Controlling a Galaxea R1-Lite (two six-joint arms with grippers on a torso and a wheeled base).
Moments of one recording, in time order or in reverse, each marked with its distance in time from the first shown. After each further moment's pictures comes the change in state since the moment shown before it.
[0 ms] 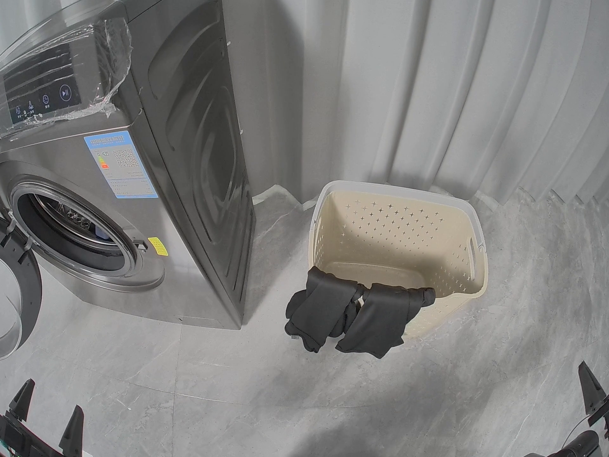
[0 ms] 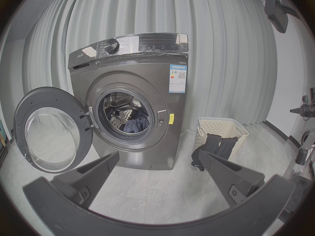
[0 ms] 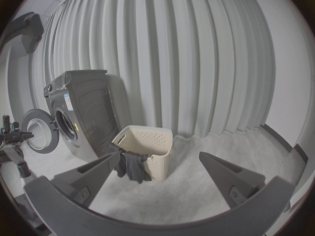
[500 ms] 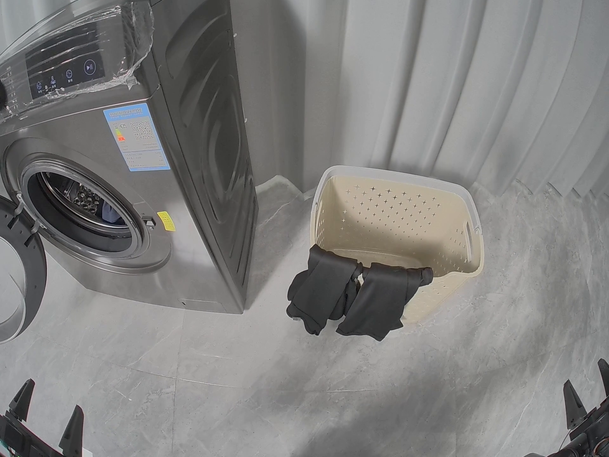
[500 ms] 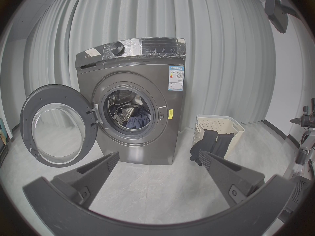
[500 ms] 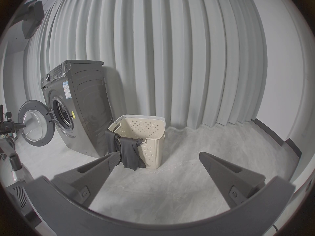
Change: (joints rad) left arm 0.000 0.000 0.000 0.000 0.001 0.000; right arm -0.005 -0.121 0.141 0.008 -0.073 -0.006
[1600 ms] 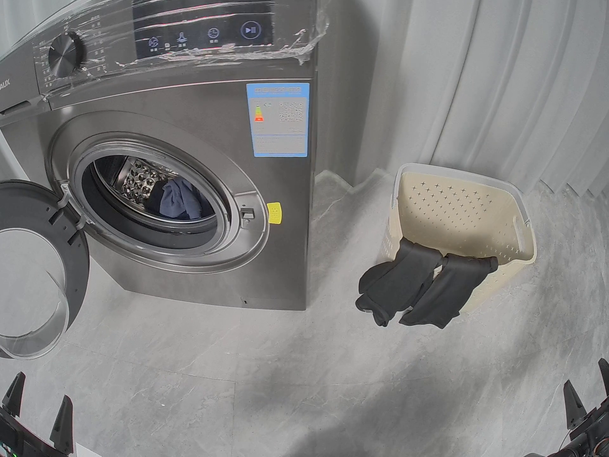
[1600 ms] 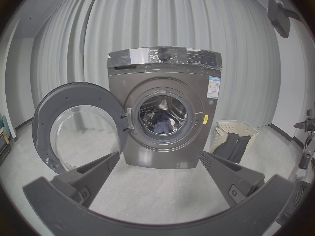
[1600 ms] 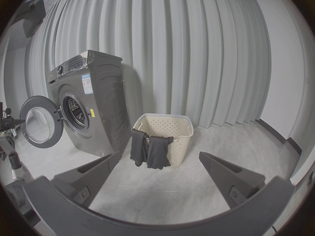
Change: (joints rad) left arm 0.000 -0.001 0.000 -0.057 0.048 -0.013; right arm 0.001 -0.002 0.000 -0.001 0.002 -0.011
